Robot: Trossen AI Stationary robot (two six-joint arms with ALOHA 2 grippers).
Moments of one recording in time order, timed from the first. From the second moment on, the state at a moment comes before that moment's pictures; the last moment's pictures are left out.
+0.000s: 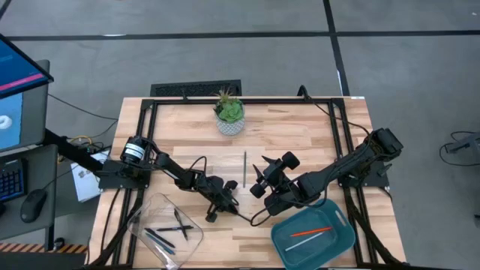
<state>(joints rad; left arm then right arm) -0.24 2.03 0.69 0.72 0.32 0.05 0.46 1.69 1.14 -0.39 1.18 0.67</state>
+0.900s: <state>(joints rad) -0.24 2.03 0.69 0.72 0.32 0.04 0.48 1.67 1.14 -0.39 1.23 0.67</state>
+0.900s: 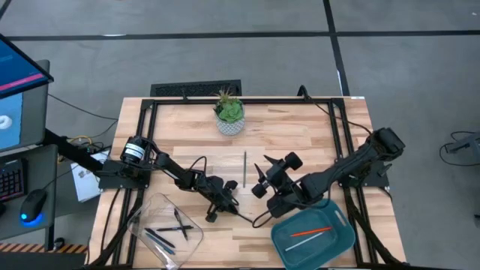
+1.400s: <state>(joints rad) -0.24 2.03 0.69 0.74 0.31 0.03 0.70 1.49 1.14 -0.57 1.36 0.67</state>
